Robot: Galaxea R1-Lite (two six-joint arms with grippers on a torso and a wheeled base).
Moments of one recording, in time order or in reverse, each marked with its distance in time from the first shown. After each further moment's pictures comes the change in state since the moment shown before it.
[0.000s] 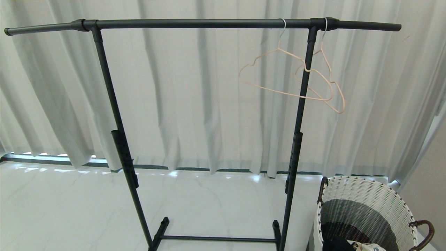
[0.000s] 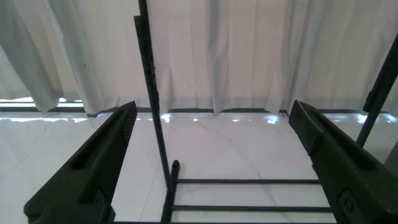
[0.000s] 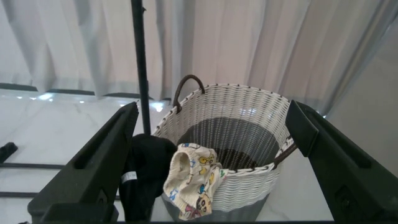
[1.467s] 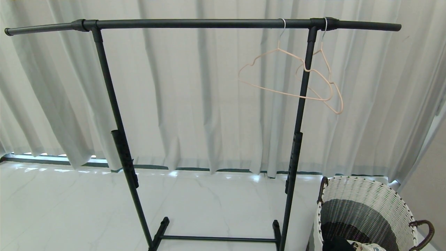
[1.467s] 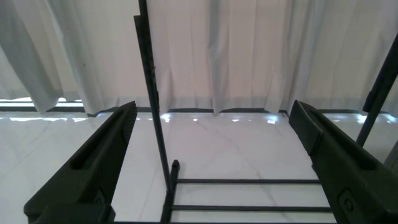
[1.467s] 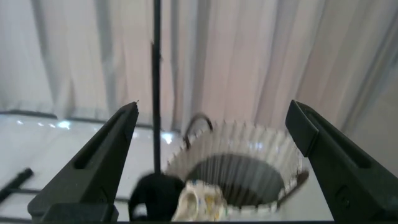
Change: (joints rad) left arm 0.000 0.000 0.000 0.000 0.001 -0.003; right arm 0.023 0.045 -0.143 -0.038 0.047 0.002
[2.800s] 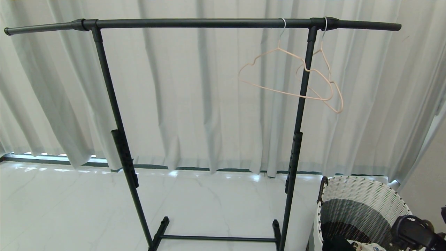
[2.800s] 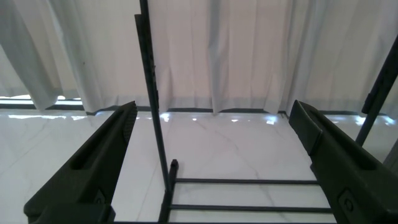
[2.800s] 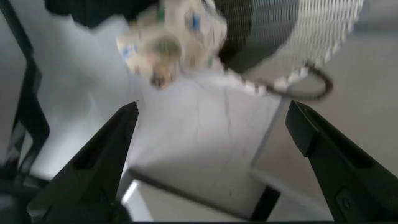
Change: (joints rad) left arm 0.000 0.000 0.000 0.000 0.003 -0.011; right arm 0.064 1.292 -0.070 -0.094 -0.203 -0.598
